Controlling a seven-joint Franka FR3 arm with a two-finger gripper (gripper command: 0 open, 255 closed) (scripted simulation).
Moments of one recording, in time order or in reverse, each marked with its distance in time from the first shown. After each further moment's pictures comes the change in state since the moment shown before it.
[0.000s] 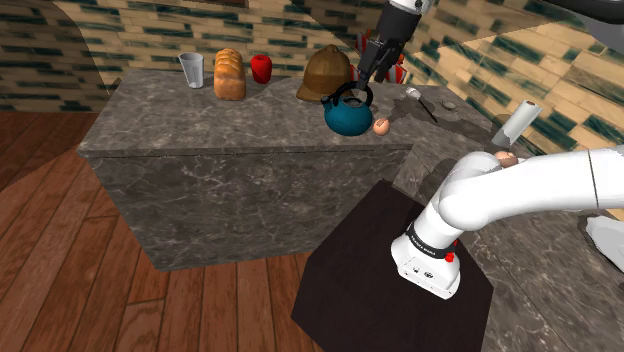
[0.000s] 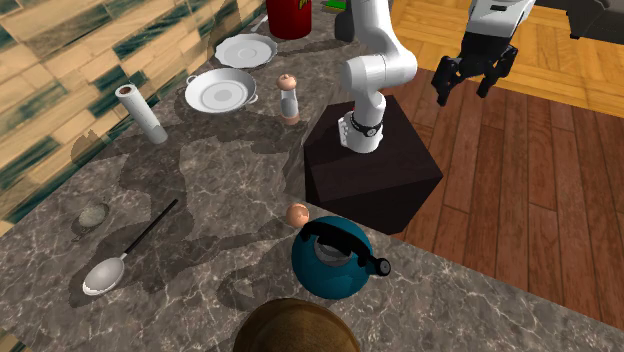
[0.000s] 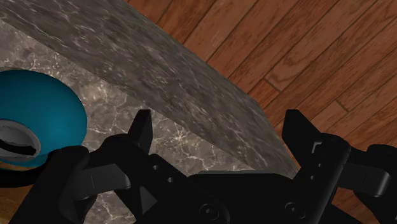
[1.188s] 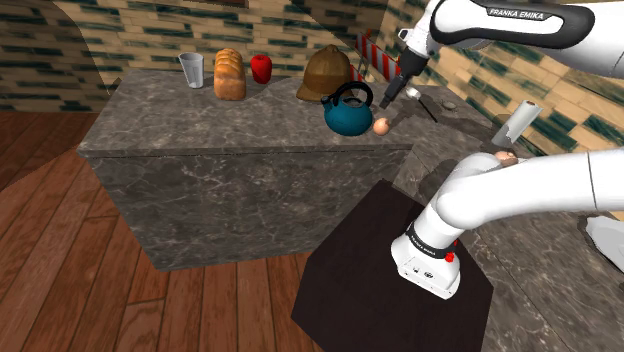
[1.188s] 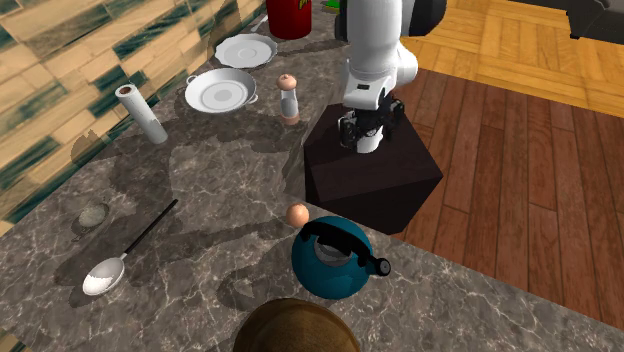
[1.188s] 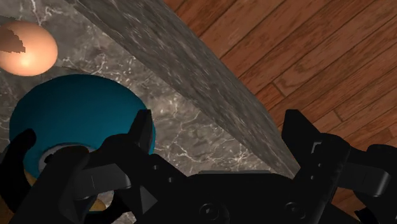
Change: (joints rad) arm -0.065 0.005 -0.432 -0.232 -0.192 0.276 -0.498
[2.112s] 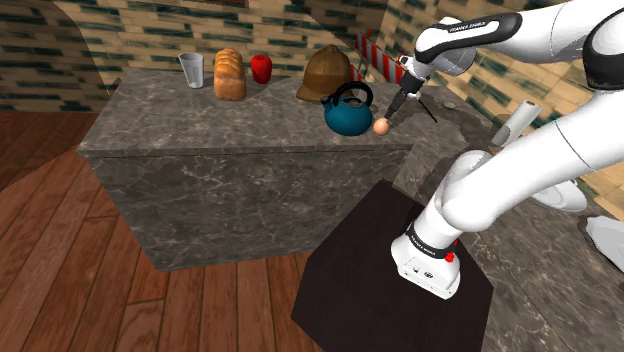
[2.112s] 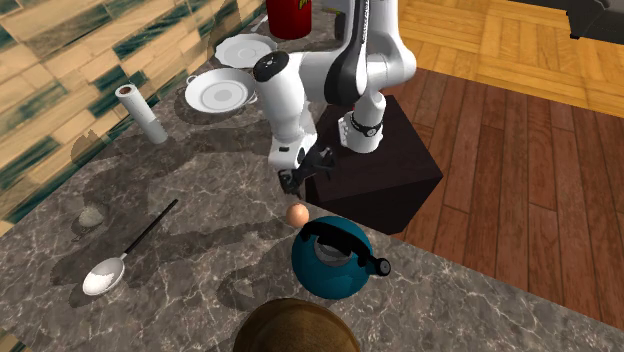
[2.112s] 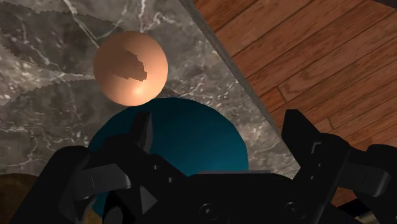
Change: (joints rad) arm 0.152 0.369 -0.492 0.112 0.049 0.272 -0.508
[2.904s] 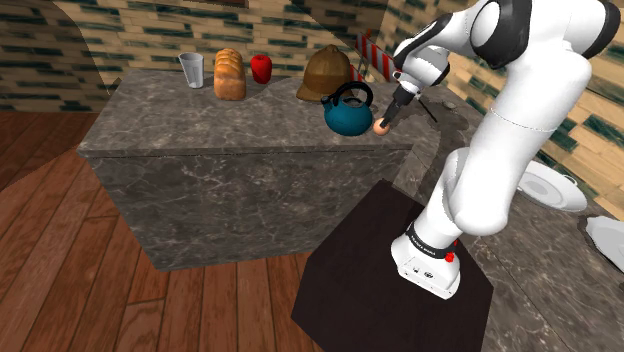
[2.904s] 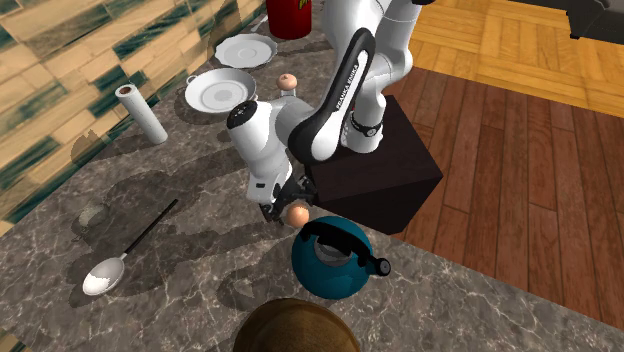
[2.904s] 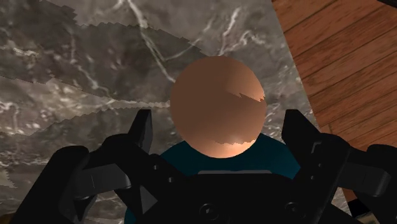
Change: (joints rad) arm 0.269 0.528 -0.378 0.142 0.555 0.053 -0.558
